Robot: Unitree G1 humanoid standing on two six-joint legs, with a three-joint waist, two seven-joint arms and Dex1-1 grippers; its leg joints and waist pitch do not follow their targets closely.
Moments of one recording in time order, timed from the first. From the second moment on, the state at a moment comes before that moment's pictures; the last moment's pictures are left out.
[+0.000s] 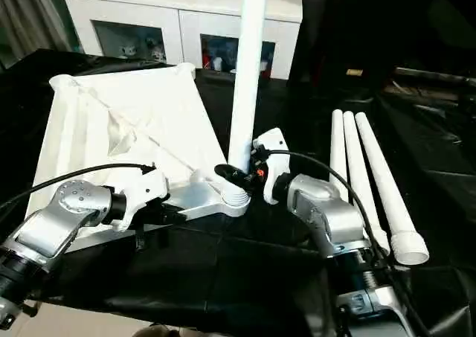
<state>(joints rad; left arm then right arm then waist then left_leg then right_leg) -0.45 0.54 -0.39 0.25 -0.05 0.30 -1.04 -0.45 -0.24 0.10 0.27 0.35 0.46 0.68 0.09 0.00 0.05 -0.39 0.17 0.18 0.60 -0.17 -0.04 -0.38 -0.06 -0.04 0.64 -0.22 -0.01</state>
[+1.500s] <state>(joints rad) -0.46 0.58 -0.40 0.32 -0.04 0.21 -1.24 -0.31 -0.31 0.15 0.25 0.34 0.30 0.96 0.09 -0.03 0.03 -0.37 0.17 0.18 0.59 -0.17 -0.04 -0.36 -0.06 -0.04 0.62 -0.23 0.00</state>
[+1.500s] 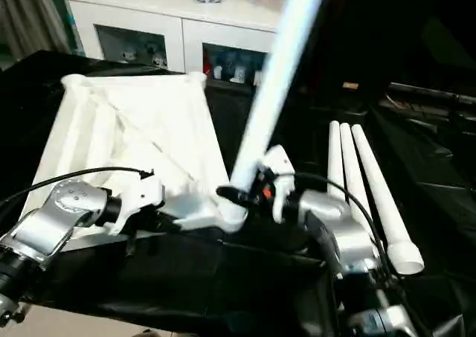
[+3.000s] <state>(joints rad) -0.55 0.53 -0.41 0.49 0.04 0.21 -1.19 -0.44 -0.20 0.21 0.55 0.22 0.04 0.79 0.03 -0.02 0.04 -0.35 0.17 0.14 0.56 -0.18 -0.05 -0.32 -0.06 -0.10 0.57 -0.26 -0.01</state>
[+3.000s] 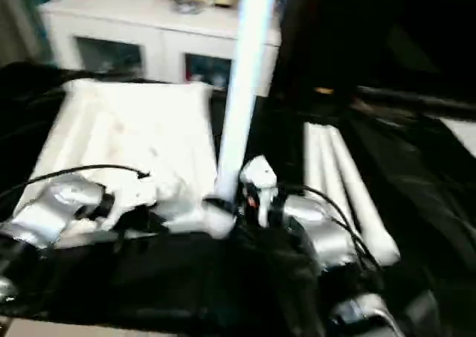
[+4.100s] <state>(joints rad) -0.47 0.29 -0.27 0.11 0.09 0.86 -0.68 -0.82 0.08 0.06 1.05 0.12 -0.06 0.12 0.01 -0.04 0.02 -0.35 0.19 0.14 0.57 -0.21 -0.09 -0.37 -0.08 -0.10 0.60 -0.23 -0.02</state>
